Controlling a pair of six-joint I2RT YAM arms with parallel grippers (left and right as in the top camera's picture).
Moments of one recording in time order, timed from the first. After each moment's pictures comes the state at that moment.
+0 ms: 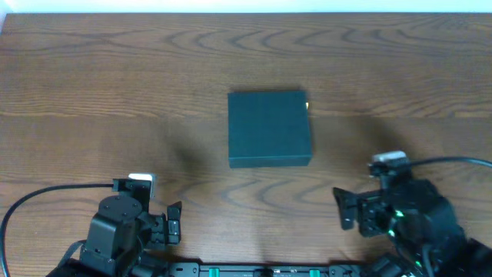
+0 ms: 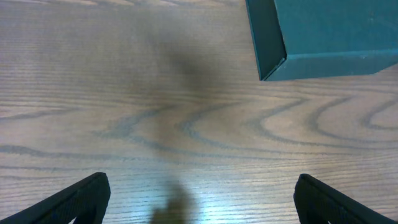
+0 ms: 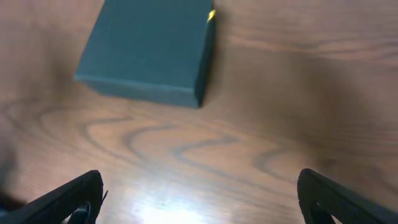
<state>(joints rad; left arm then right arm) -0.38 0.49 0.89 -1.29 -0.09 -0.29 0.54 0.63 1.02 -1.18 0.13 0.34</state>
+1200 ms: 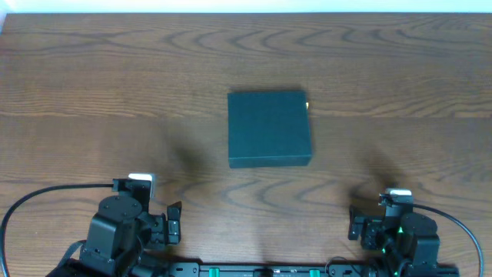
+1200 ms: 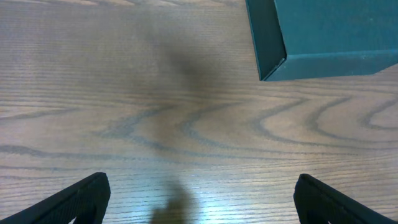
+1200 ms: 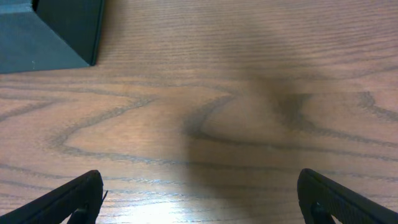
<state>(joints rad) -0.38 0.49 0.89 -1.29 -0.09 -0.29 0.04 0.09 0.35 -1.04 -0.02 0.09</state>
